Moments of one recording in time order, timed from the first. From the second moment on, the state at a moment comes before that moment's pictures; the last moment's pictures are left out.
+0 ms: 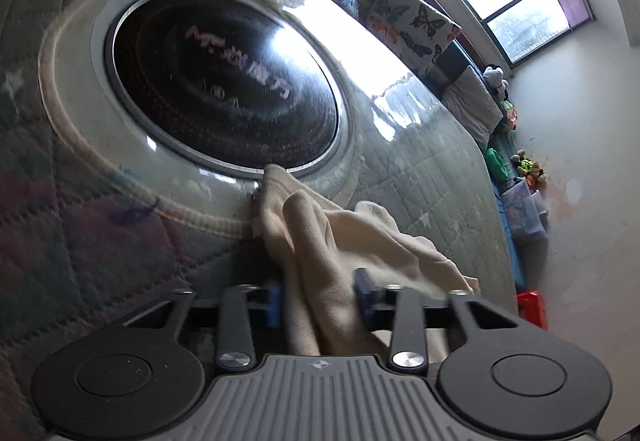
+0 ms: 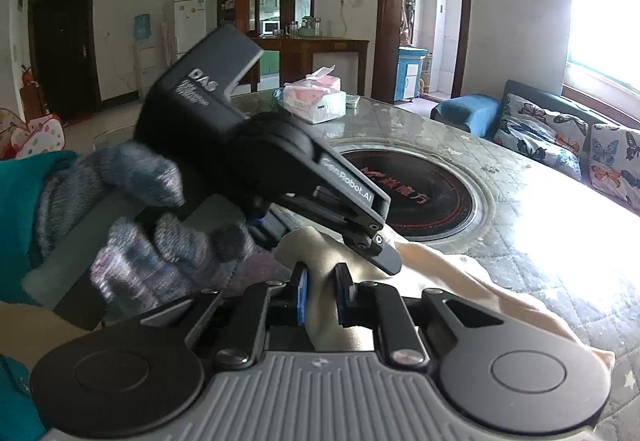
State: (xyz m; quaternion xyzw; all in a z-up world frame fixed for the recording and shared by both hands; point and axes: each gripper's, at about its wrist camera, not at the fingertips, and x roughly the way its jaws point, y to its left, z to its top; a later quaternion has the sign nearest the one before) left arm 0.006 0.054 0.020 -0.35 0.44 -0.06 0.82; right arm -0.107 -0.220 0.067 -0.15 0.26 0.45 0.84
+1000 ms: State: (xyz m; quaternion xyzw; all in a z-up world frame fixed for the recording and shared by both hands) left arm 0.003 0.047 0.028 -0.31 0.44 -0.05 0.84; right arm -0.016 -0.376 0.018 0.01 0.34 0.18 0.92
